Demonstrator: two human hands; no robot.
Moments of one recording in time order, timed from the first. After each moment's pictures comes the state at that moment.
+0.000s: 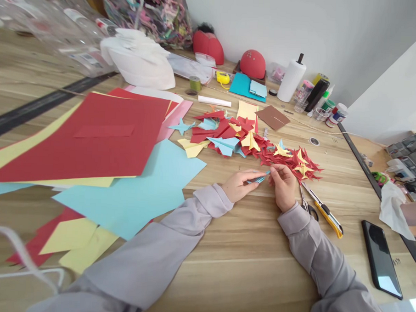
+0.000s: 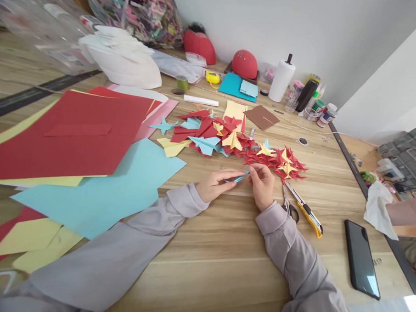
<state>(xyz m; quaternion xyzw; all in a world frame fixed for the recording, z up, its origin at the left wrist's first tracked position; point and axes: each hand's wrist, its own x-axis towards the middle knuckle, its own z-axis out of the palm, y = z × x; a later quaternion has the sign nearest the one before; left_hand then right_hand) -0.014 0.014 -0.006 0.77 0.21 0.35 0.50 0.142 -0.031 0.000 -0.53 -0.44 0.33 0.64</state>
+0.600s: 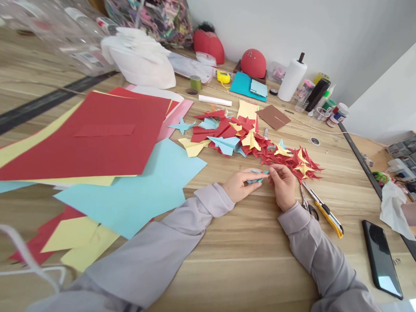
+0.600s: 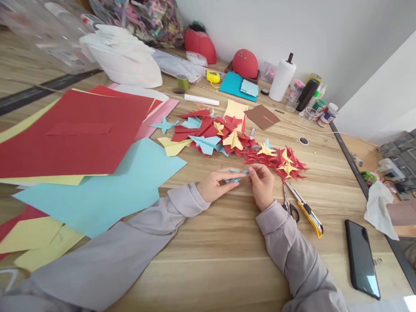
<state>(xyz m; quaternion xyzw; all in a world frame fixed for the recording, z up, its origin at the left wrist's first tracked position) -0.012 0.011 -0.010 0.77 0.23 0.38 0.46 0.140 -0.031 0.000 -0.54 -0.44 0.35 0.63</state>
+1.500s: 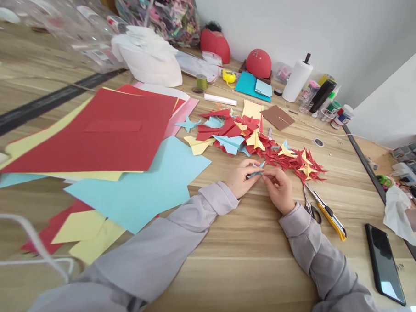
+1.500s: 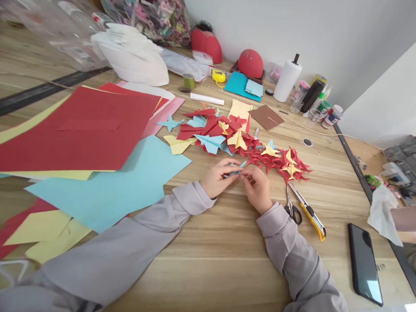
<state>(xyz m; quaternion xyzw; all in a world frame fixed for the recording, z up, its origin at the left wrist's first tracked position) -0.010 0.019 -0.021 0.74 0.30 0.44 0.41 0.135 -0.040 0.001 -0.54 -0.64 0.22 0.51</state>
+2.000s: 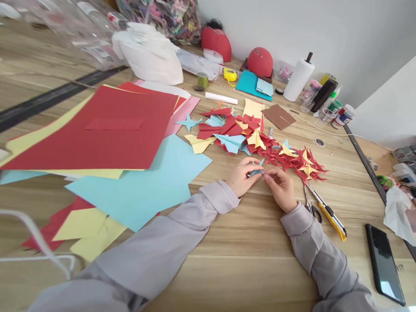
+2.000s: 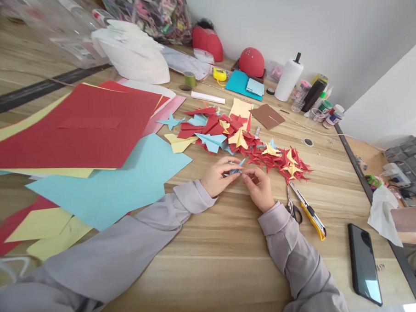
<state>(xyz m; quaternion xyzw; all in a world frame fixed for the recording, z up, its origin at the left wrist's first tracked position) -0.010 0.018 -0.017 0.73 0.31 0.46 0.39 0.137 -0.038 0.002 -0.53 -0.59 0.33 0.52</state>
